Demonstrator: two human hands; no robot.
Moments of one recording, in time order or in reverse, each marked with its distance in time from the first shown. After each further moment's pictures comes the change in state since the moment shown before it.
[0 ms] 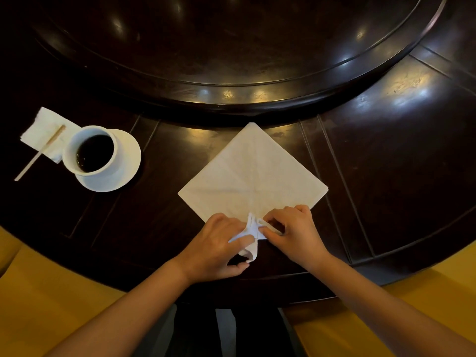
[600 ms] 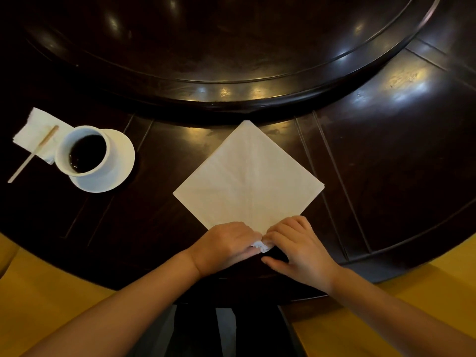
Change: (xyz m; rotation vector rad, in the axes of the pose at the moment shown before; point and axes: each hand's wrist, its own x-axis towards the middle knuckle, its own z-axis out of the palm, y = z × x) left_hand 0.021 0.005 0.012 -0.154 -0.030 0.096; right_hand -0.035 0.018 -0.004 -0.195 -0.083 -0.363
